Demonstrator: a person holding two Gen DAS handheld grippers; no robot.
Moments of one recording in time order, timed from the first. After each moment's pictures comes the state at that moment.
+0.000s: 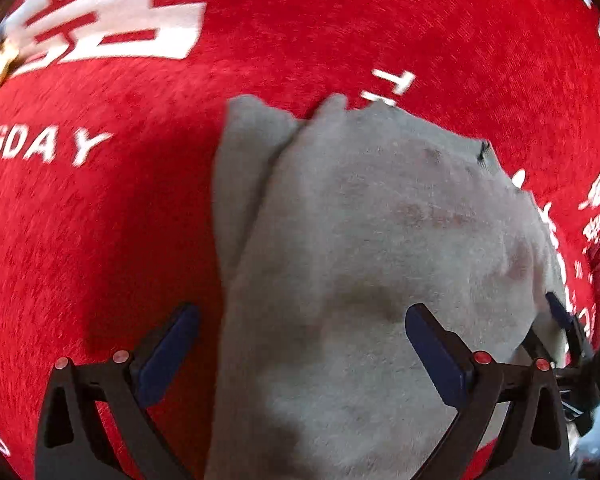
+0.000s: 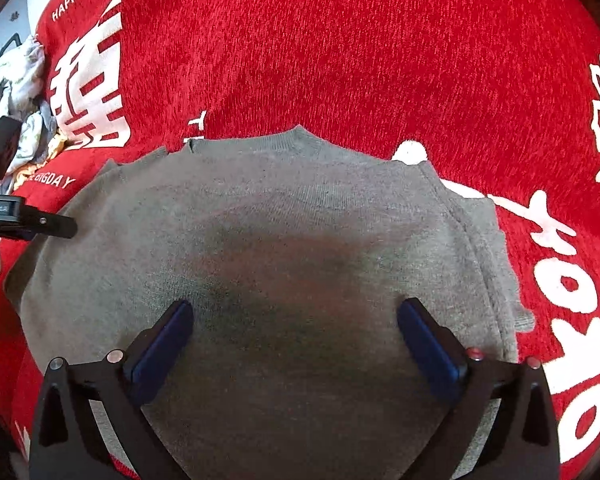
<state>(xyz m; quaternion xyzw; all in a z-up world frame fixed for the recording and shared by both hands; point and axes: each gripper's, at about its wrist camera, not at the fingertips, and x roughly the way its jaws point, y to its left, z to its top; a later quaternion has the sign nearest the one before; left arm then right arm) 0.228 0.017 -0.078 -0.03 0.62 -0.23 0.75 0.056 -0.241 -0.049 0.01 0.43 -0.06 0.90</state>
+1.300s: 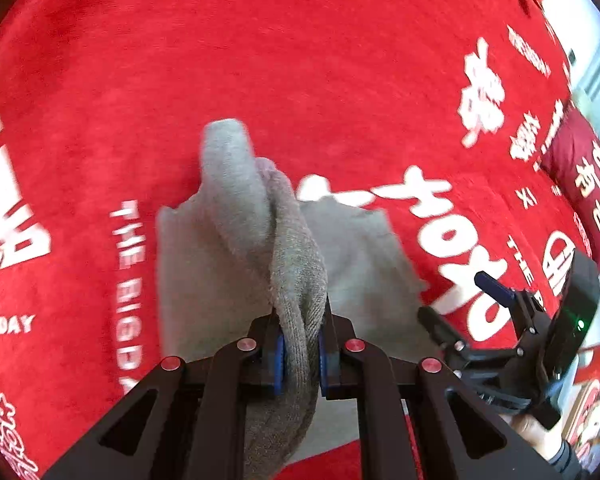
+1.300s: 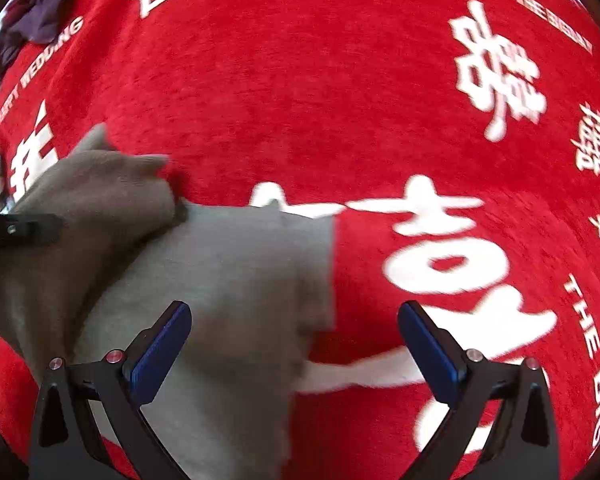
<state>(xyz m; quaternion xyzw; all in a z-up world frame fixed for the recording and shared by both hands) 0.135 -0.202 0.074 0.10 0.51 -0.36 0.77 -0.019 -0.353 0.001 0.11 0.37 -0.16 0.91</state>
